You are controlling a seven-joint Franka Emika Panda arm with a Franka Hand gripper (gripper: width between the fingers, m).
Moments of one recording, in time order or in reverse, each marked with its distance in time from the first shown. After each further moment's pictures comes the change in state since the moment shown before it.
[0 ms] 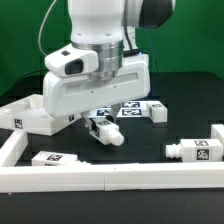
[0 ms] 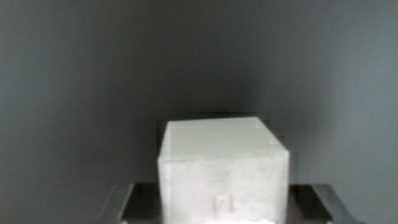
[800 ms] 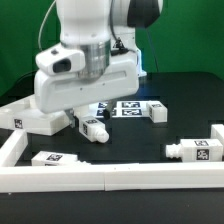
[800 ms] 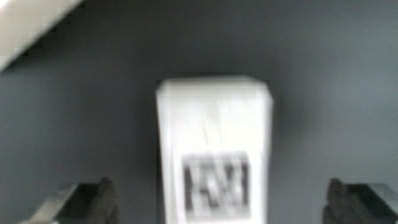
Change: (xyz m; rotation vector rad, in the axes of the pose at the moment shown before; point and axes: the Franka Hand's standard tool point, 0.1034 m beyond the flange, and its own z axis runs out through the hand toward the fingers) arm -0.003 0.003 -0.011 0.025 -0.031 0.036
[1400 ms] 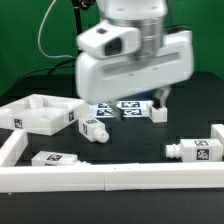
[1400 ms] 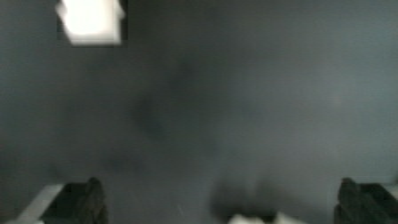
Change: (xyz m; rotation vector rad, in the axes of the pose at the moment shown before) arm 0.120 -0.059 -0.046 0.029 0.009 -0.009
